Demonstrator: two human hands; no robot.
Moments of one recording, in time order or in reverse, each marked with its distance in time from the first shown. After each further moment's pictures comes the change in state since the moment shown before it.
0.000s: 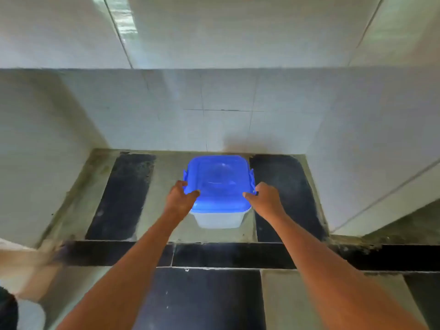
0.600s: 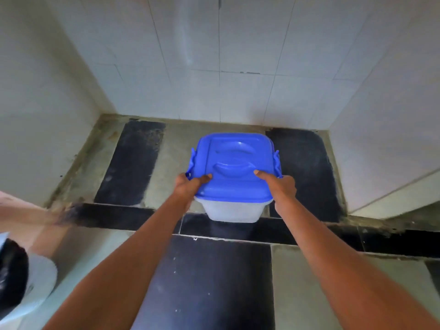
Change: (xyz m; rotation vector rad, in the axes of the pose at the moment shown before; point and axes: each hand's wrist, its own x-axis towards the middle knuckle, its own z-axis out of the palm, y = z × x) left_hand 0.002 -0.082 0.030 -0.715 -0.060 -0.259; right_hand -0.003 0.038 0.071 0.702 0.027 0.467
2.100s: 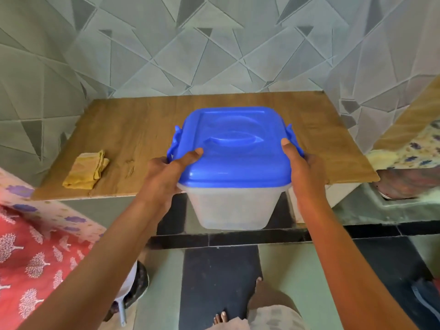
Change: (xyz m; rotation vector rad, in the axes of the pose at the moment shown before) left_hand -0.641 0.634 -0.050 0.154 -0.113 0.212; right_hand -0.637 -0.535 -0.221 0.217 0.146 -0.444
